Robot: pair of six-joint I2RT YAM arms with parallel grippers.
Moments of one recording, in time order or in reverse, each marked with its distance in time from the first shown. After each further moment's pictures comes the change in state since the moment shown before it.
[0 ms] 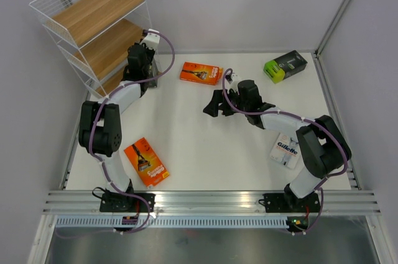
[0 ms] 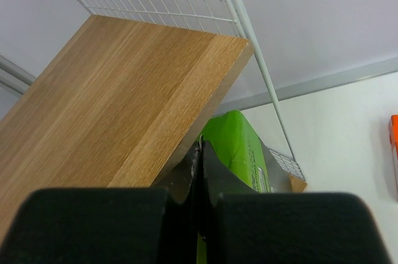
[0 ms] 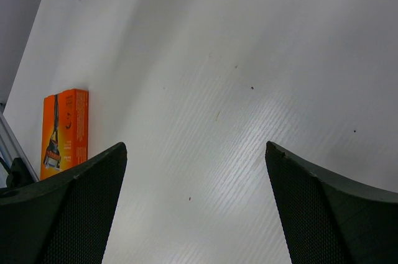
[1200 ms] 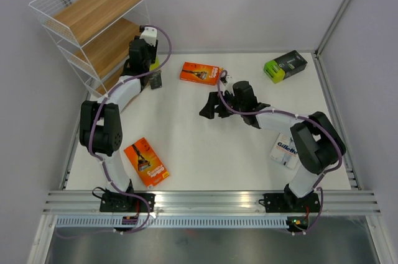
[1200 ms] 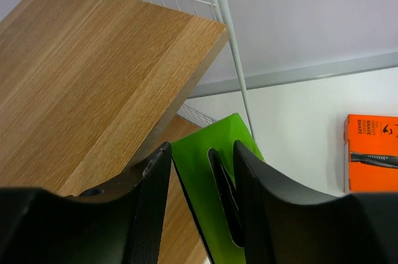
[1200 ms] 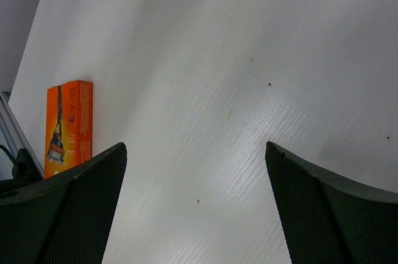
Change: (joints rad) left arm -0.004 0.013 0.100 -0.206 0.002 -0.182; right arm 0.028 0.050 0.014 0.007 -0.021 0.012
